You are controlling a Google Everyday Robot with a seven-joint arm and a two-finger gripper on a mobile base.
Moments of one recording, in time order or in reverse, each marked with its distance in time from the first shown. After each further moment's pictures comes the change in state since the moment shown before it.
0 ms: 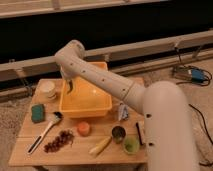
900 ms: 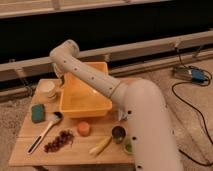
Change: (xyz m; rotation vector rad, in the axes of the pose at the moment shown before) arm -0.059 0.028 0.032 -0.060 -0.115 -0.072
